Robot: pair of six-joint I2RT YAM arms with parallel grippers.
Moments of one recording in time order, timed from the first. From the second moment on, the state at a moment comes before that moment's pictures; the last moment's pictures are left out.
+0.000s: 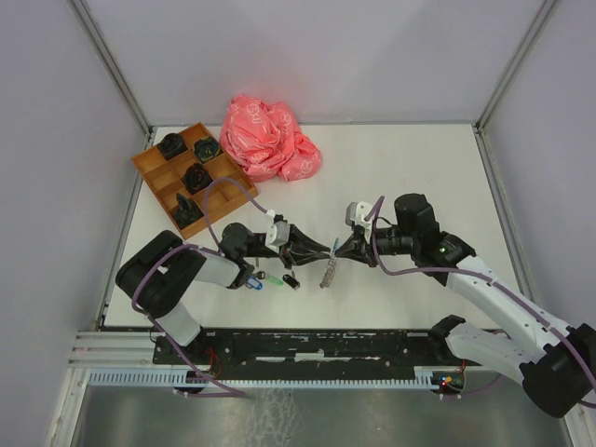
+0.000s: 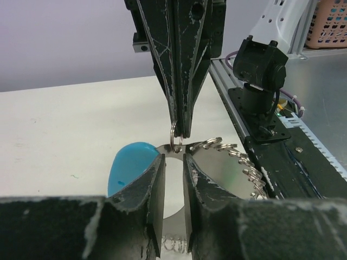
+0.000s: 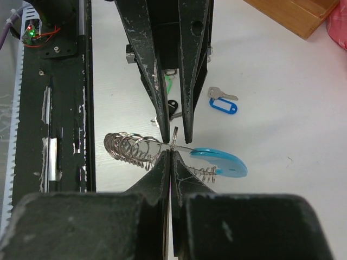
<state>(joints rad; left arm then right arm) -0.65 1.65 0.45 1.52 1.00 -0.16 0.58 1.00 0.73 -0.23 -0.78 -0.36</state>
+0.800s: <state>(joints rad) -0.67 1.60 0.52 1.40 1.00 -0.13 0.68 1.27 1.20 -0.90 -0.54 -0.54</state>
